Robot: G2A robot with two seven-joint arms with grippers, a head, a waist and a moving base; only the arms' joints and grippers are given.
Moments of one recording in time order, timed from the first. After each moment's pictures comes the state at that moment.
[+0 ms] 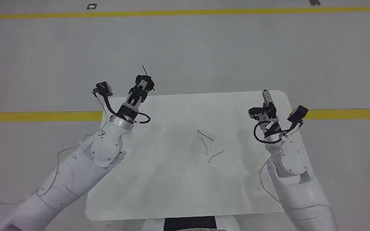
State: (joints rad) left arm 1.10 -0.83 -0.81 -1.69 -0.33 -0.34 0.32; right arm -1.56 -1.18 1.41 -1.77 0.31 -0.03 0.00
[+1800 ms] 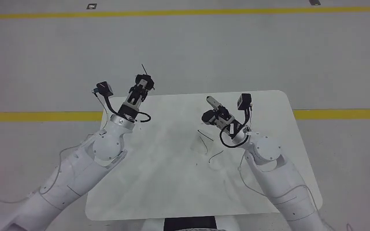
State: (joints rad) left arm 1.10 -0.83 -0.80 -1.69 -0.34 -0.34 0.32; right arm -1.37 -1.21 1.19 -1.67 0.34 -0.02 0.42
